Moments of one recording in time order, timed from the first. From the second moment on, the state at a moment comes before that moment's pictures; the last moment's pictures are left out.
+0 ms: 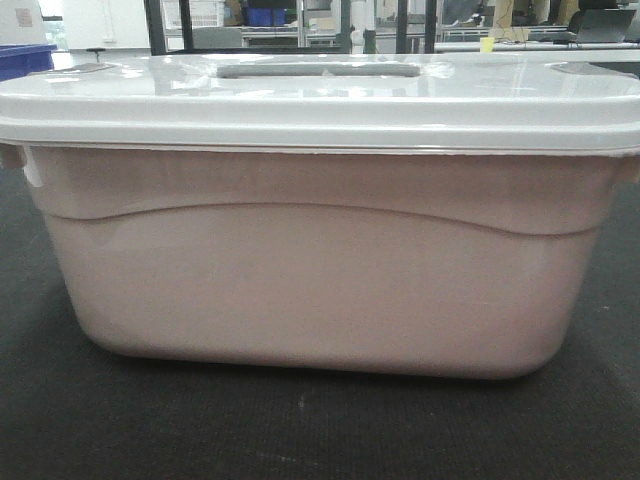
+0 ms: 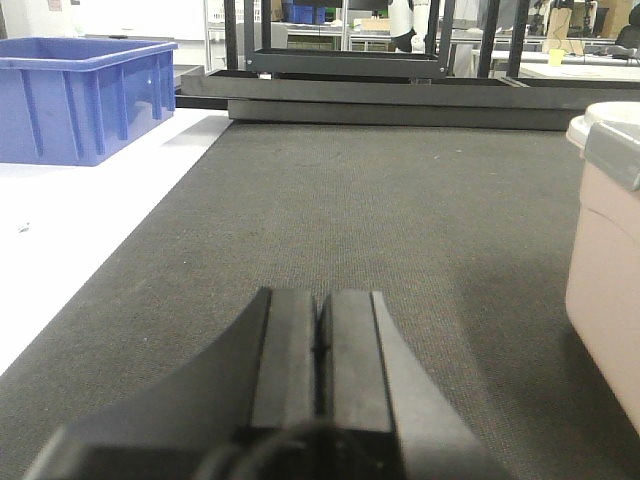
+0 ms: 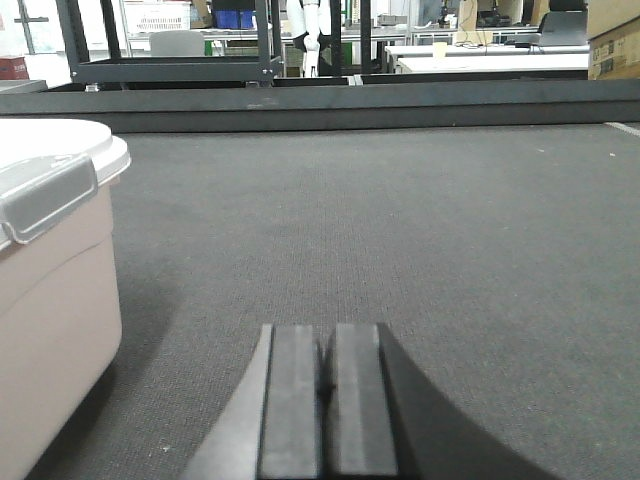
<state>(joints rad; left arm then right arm) -0.04 -0.01 0.03 -0.22 0.03 0.19 -0.03 -0.01 0.03 0.11 0.04 -0.02</state>
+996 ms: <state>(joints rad) -0.04 -0.01 0.03 -0.37 0.00 0.19 -0.03 -0.01 0.03 0.11 0.04 -0.02</state>
